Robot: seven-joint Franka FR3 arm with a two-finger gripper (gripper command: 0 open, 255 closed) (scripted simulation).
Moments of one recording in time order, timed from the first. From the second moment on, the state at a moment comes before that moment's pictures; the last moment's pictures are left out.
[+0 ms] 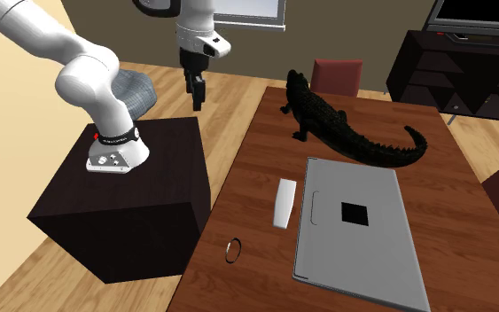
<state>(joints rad) -0.02 -0.62 -0.23 -2.62 -0.11 1.82 -0.42</state>
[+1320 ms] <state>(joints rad) 0.03 0.18 -0.46 -2.39 0.09 2.47 -1.31</state>
